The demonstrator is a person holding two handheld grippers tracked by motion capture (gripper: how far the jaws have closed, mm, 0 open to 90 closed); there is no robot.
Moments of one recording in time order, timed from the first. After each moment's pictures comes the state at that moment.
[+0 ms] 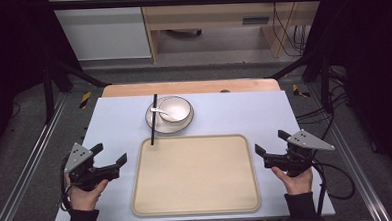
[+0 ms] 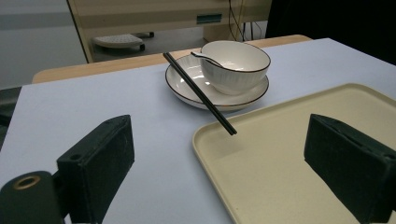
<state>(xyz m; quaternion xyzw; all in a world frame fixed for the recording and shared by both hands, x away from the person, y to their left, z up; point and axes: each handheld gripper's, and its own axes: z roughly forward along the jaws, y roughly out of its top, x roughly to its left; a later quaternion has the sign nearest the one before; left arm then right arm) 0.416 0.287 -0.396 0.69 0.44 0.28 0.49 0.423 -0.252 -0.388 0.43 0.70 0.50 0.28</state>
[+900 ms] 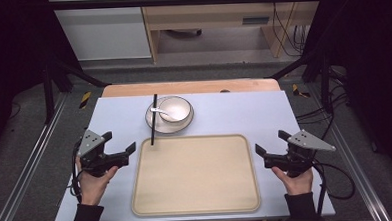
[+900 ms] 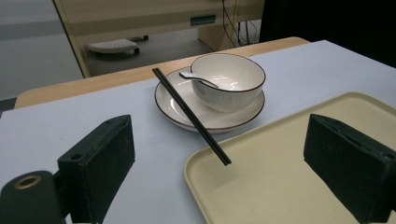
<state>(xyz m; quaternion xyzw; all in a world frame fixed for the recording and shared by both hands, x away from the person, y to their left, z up) 0.447 0.264 -0.380 0.71 0.42 0.28 0.49 0.421 -0.251 -0.386 0.43 0.69 0.50 0.28</state>
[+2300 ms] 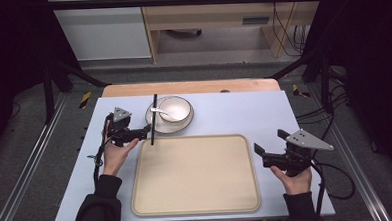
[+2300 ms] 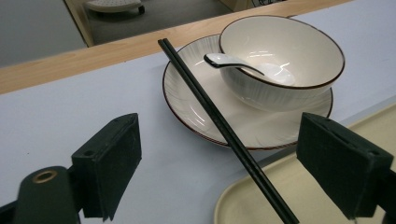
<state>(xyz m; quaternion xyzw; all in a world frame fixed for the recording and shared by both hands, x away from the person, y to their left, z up) 0.553 0.233 -0.416 0.75 0.45 0.26 0.41 0.423 -0.247 -0.384 0.43 0.69 0.50 0.29</state>
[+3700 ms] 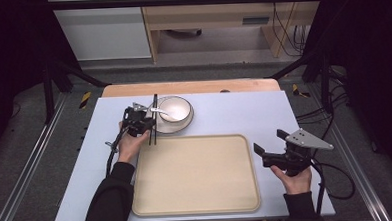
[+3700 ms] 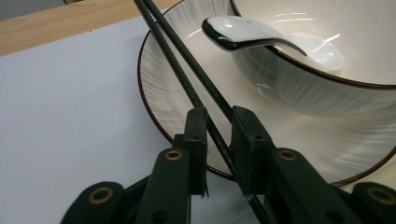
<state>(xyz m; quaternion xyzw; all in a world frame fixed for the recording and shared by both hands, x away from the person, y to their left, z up) 0.608 0.205 -0.450 0.78 0.47 0.22 0.35 0.424 -0.247 -0.384 0.43 0.70 0.50 0.28</state>
